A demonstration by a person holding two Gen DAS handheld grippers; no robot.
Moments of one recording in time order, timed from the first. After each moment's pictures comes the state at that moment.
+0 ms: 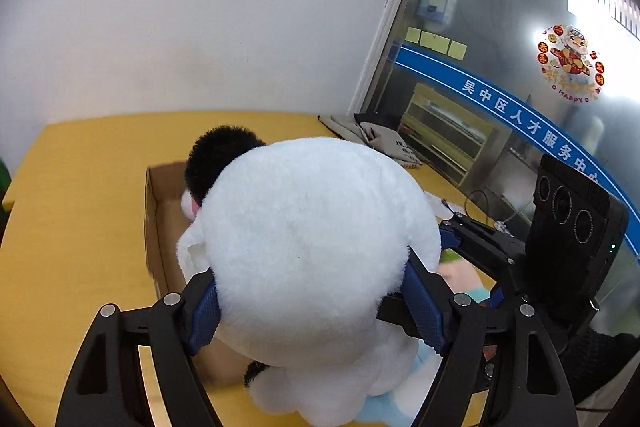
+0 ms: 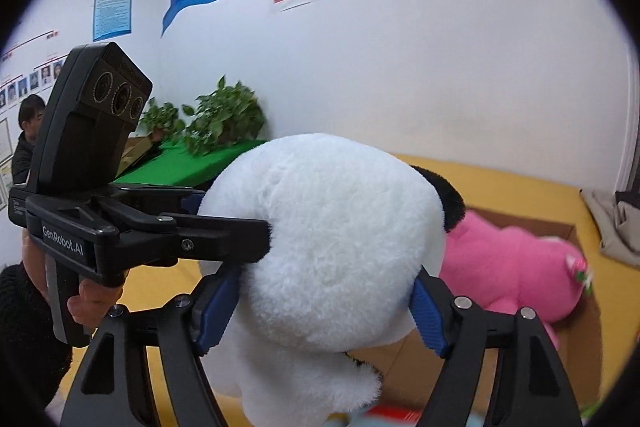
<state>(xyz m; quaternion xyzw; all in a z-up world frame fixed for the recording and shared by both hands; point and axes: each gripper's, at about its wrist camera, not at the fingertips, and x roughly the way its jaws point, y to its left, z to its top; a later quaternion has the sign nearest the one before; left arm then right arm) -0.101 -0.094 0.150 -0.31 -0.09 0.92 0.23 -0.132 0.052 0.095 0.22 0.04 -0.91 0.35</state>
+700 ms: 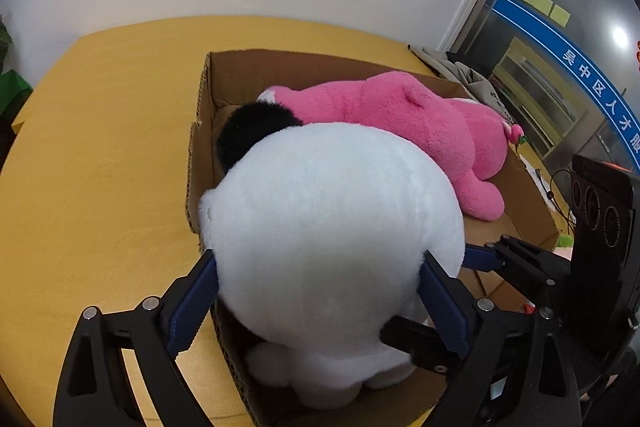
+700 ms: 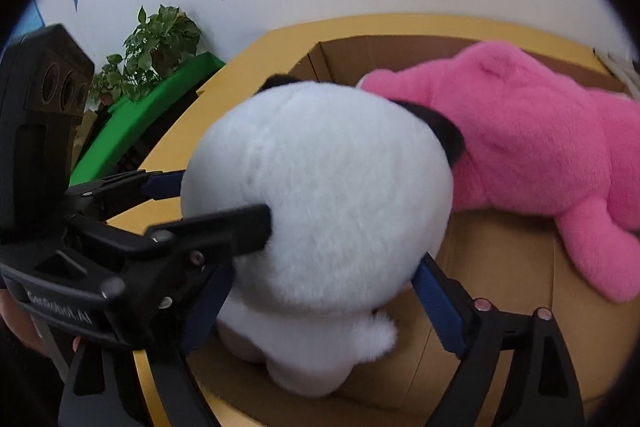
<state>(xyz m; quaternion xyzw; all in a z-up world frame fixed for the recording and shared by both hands) -0.169 -0.123 0.040 -0.44 -0.09 0.89 0.11 -0.242 0.006 -0.024 0.45 -0.02 -0.84 0.29</state>
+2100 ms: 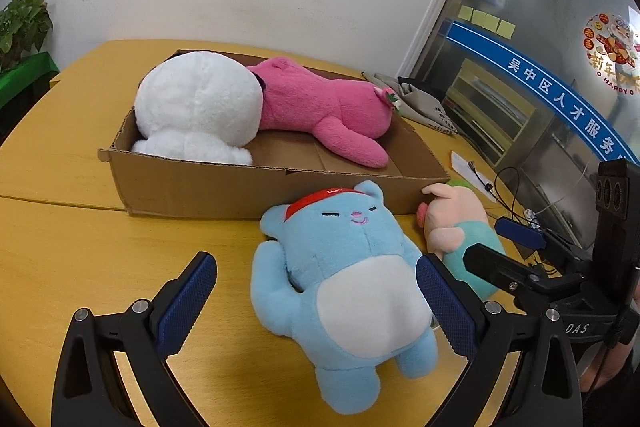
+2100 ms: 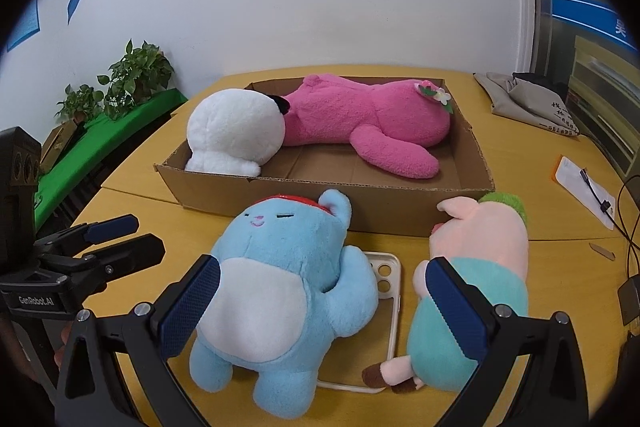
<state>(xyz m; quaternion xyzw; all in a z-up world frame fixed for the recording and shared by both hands) 0.034 0.017 0.054 -0.36 -0.14 0.92 0.10 -0.046 0.198 0.022 0.36 0.01 -0.91 0.19</state>
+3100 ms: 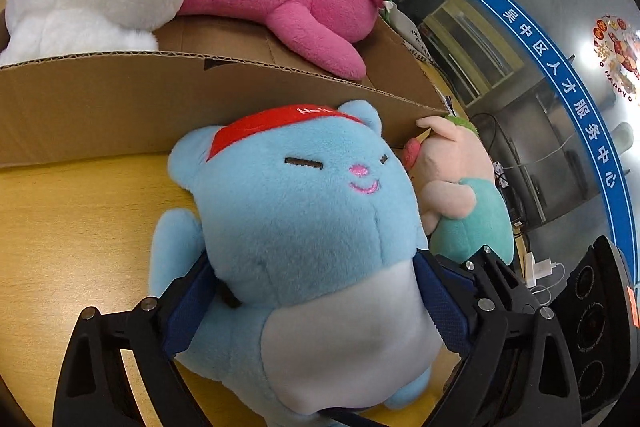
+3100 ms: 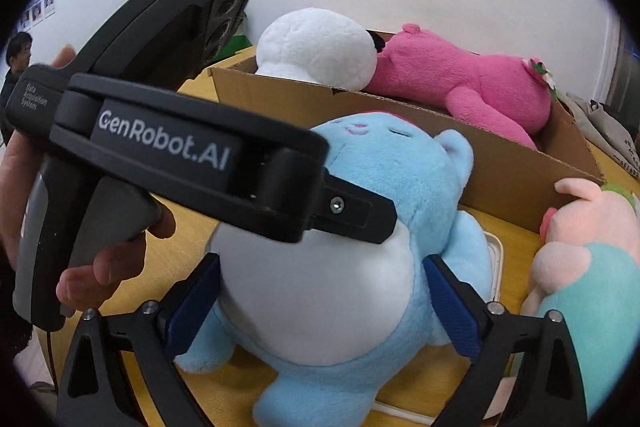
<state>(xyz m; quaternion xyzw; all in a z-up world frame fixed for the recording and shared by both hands) -0.045 0.043 -0.020 -0.50 -0.20 0.82 0.22 -0.034 0.146 -0.058 0.35 0.11 -0.88 0.31</state>
